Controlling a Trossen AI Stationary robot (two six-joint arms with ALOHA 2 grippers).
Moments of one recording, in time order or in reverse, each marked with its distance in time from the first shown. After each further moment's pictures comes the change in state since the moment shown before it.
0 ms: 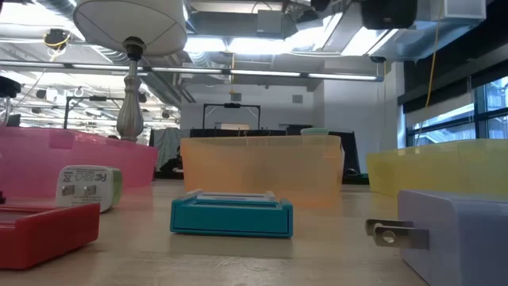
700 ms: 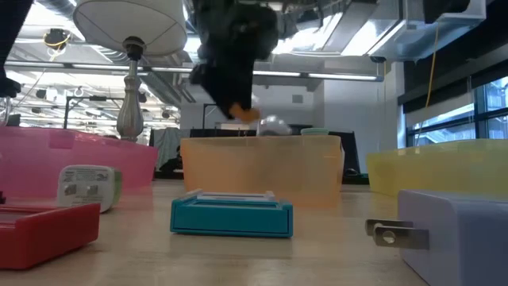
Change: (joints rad) left arm 0.296 0.179 -0.099 -0.085 0.375 -0.666; right arm -0.042 -0.361 0.000 -0.469 0.222 -0.072
